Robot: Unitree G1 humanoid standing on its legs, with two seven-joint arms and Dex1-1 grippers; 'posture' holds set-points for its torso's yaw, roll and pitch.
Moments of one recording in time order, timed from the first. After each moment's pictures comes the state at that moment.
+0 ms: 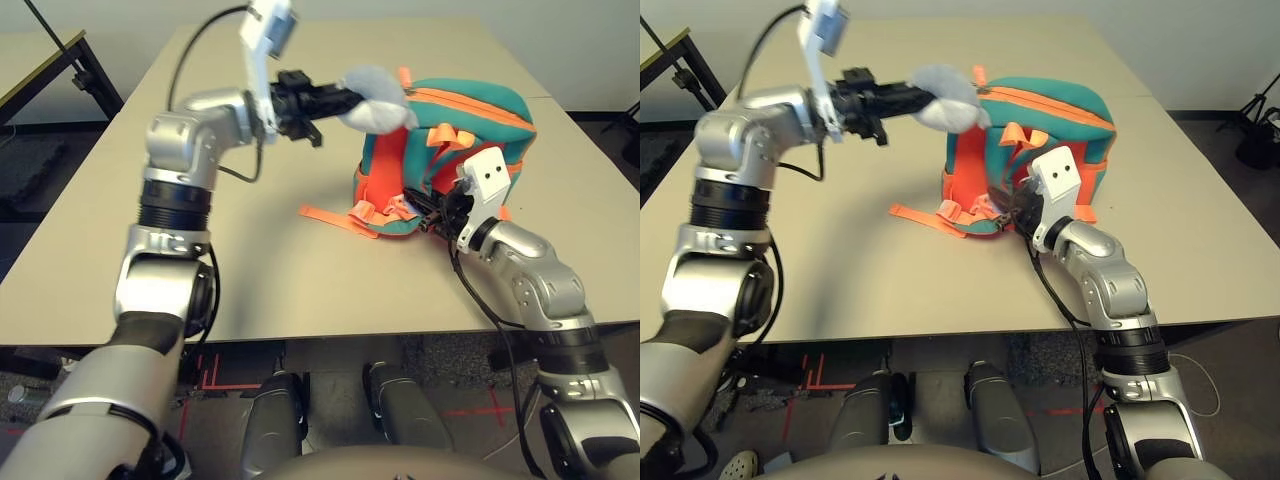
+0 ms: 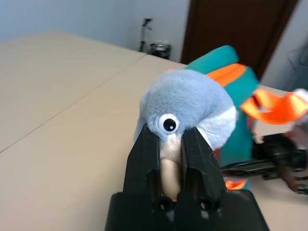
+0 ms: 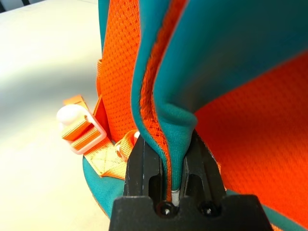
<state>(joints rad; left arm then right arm) -1.12 0.46 0.06 0.49 -0.40 0.70 -0.92 -0.37 -0.36 0.02 -0.07 0.31 0.48 0.53</state>
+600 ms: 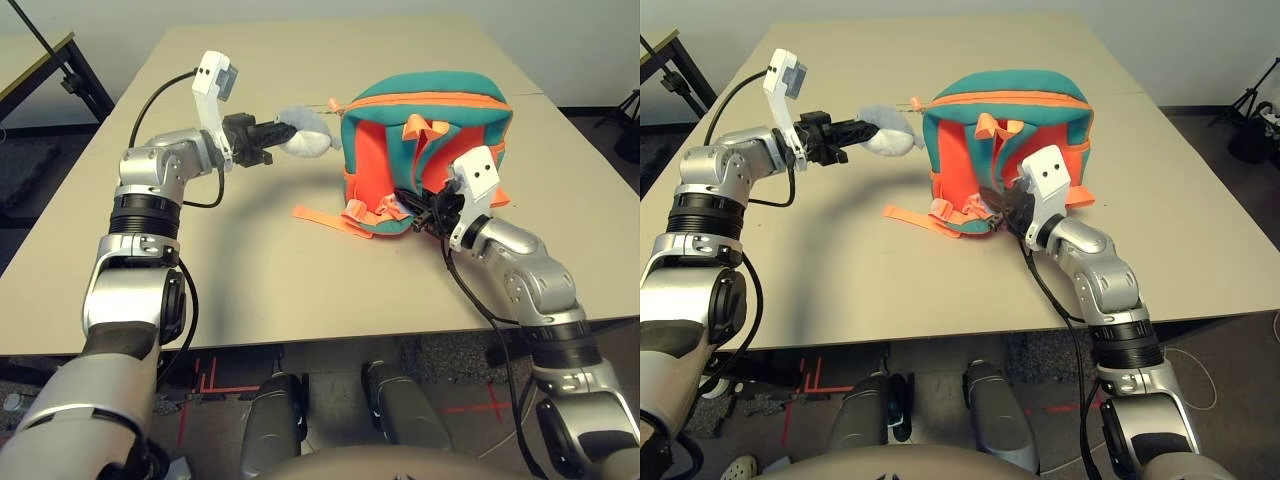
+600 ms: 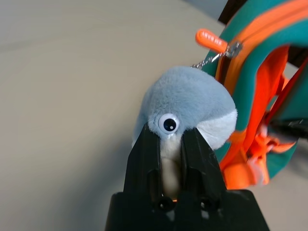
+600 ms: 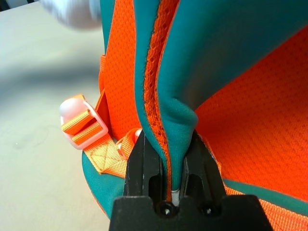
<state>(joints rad) -0.99 0.47 0.03 0.77 -0.35 0.60 -0.93 -0.38 -0.37 0.03 -0.04 0.31 0.47 0.54</state>
